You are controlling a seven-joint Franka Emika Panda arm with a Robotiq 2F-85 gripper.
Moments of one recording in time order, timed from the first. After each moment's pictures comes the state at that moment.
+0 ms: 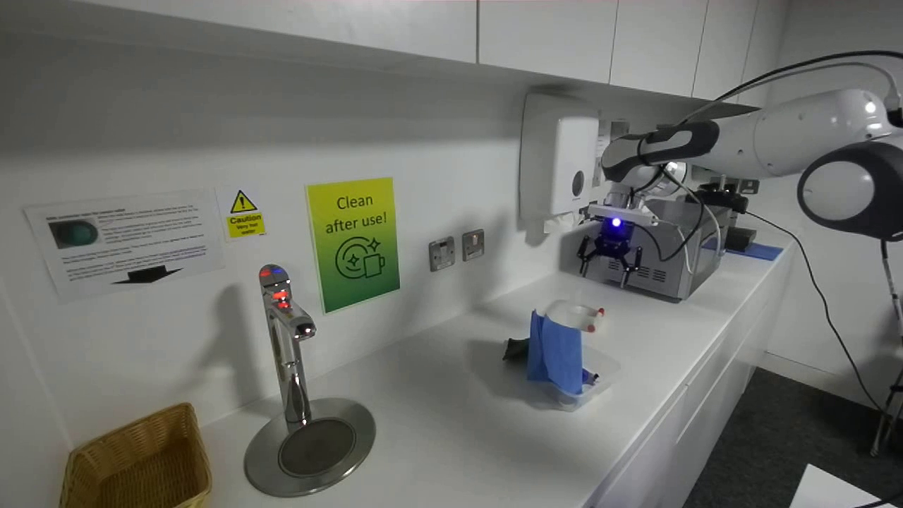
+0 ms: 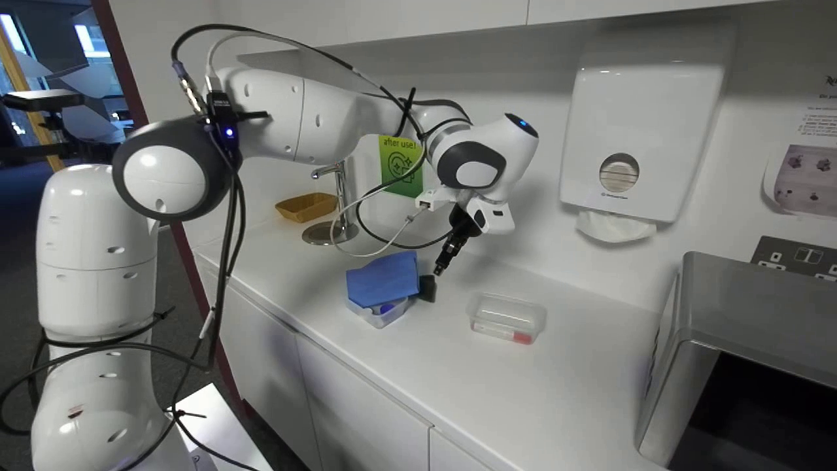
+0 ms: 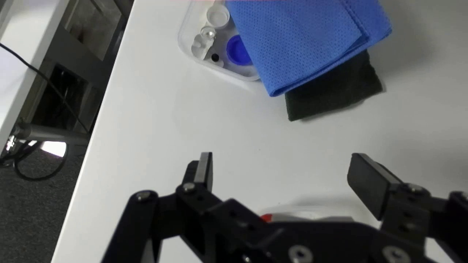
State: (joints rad) arm -0.19 0.32 -0.25 -1.55 0.45 1.59 0.73
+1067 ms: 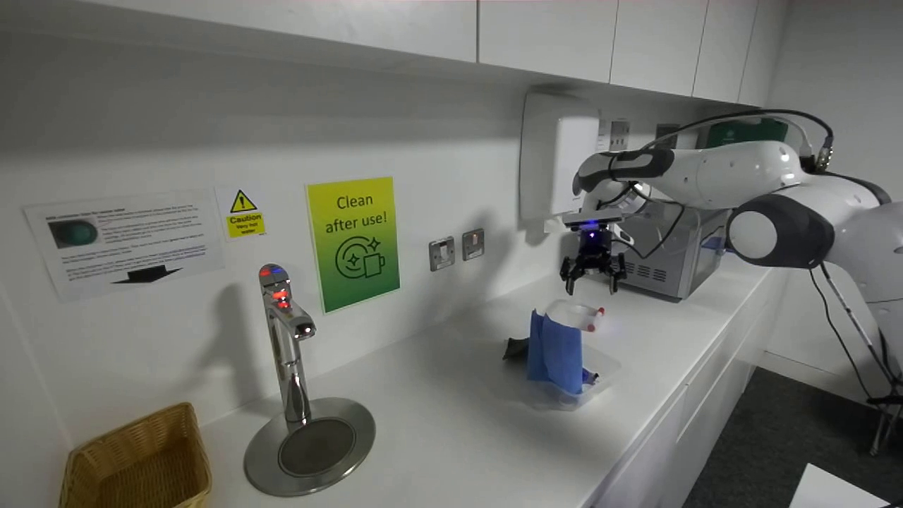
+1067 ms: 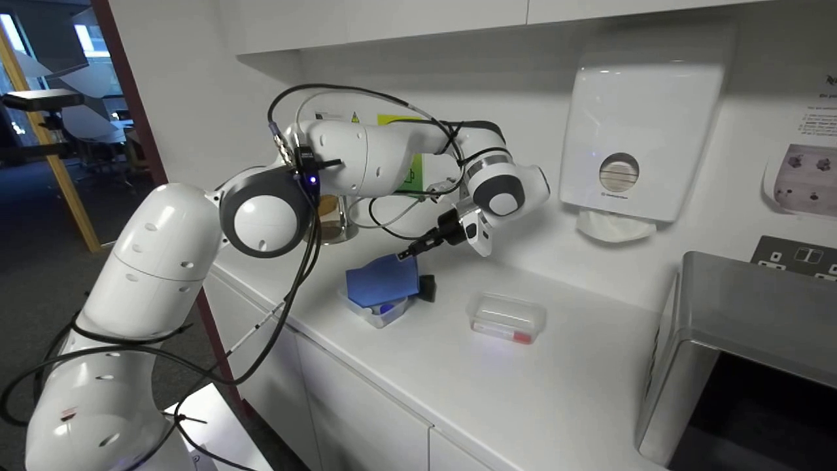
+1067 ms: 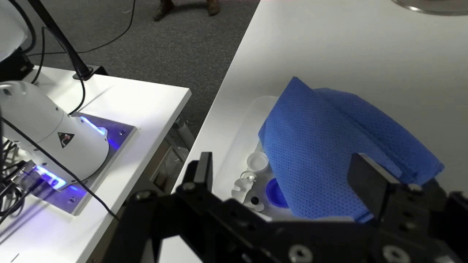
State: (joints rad) arm -0.25 0.64 -0.20 -1.19 0.71 1.01 0.97
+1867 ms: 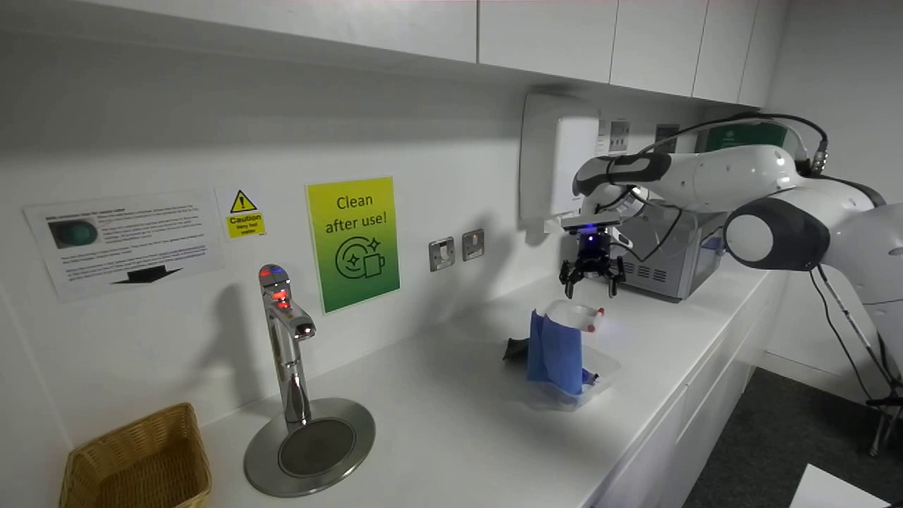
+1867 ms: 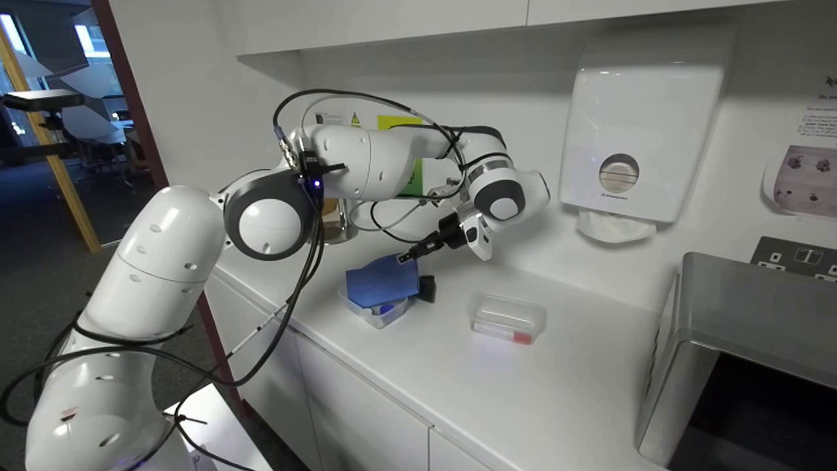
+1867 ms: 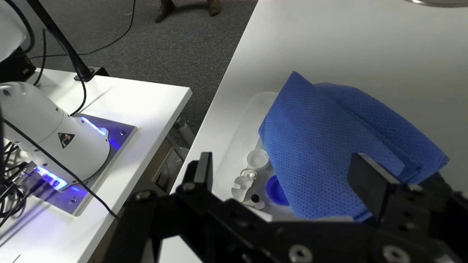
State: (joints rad) arm -0.25 0.66 -0.20 -1.19 0.71 1.01 0.97
